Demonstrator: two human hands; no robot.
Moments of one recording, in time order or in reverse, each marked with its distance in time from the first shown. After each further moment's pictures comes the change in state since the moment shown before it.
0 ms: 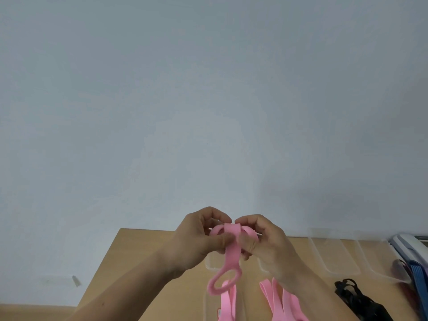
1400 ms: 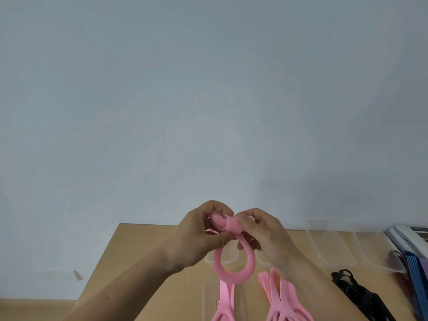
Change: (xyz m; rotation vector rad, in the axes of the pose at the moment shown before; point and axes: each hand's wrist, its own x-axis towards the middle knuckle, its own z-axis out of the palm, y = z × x) left_hand -0.001 -0.007 0.007 0.040 -0.030 0.117; right_hand 0.003 -0.006 -0.001 0.025 0.044 0.113
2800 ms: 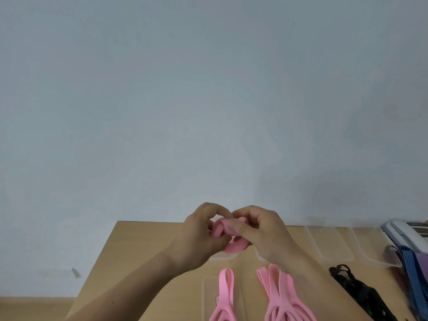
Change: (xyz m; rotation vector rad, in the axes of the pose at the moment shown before) left_hand -0.002 -0.006 0.005 0.281 0.073 -0.018; right_hand 0.010 0.010 -0.002 -0.211 0.006 -0.095
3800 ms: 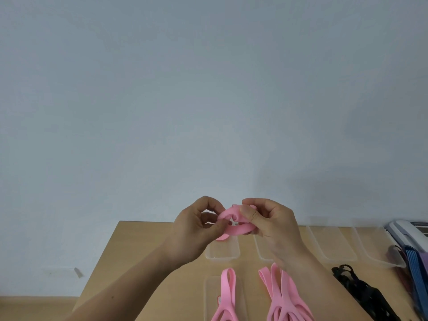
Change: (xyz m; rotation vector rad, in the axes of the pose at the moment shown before) left_hand 0.003 -0.001 -0.009 -0.208 0.022 0.024; right_hand 0.006 -0.001 0.001 0.259 0.259 -0.033
